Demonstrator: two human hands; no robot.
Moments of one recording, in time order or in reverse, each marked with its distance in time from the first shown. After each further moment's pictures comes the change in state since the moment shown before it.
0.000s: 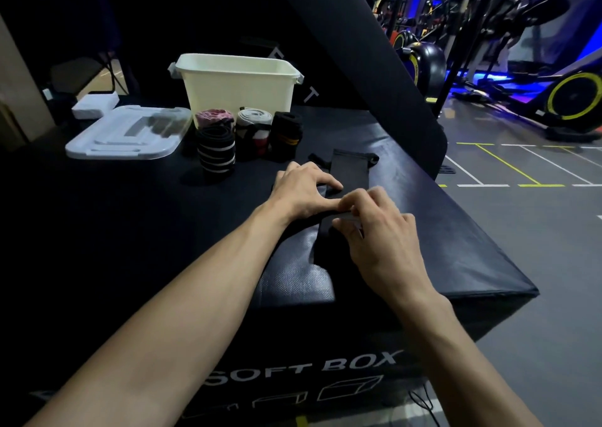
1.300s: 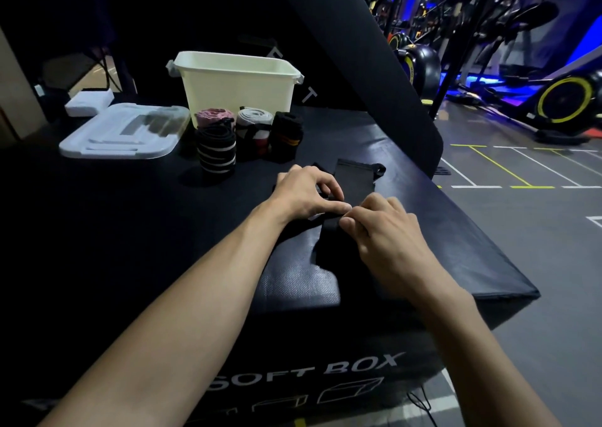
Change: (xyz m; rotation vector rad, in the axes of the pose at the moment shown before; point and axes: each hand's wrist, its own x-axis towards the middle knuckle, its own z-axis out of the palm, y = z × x) left_hand -0.001 -0.004 -0.006 -0.124 0.014 0.049; right_hand 0.011 0.004 -0.008 -0.107 -0.228 -0.018
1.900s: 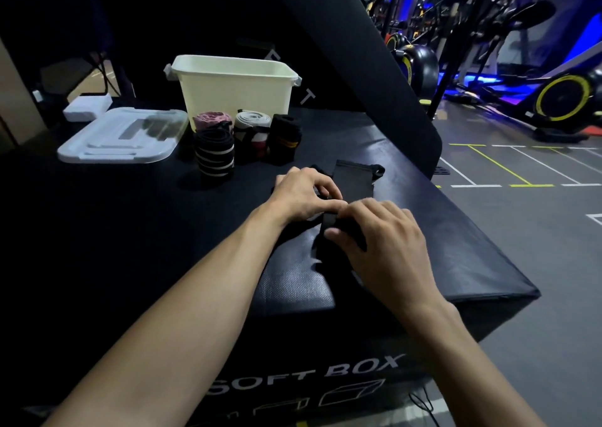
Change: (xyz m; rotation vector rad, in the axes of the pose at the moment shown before) left_hand 0.002 0.000 -0.001 0.008 -0.032 -0.009; right_hand -0.010 -0.003 0.015 -0.061 0.343 -0.091
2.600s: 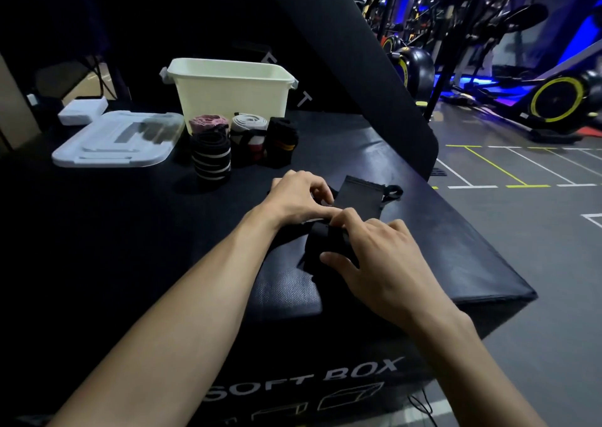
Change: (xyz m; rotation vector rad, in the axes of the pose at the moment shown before) left_hand -0.001 0.001 -0.003 -0.025 -0.034 -0.016; right_hand -0.003 -0.012 -0.021 0.006 -0.273 -0.047
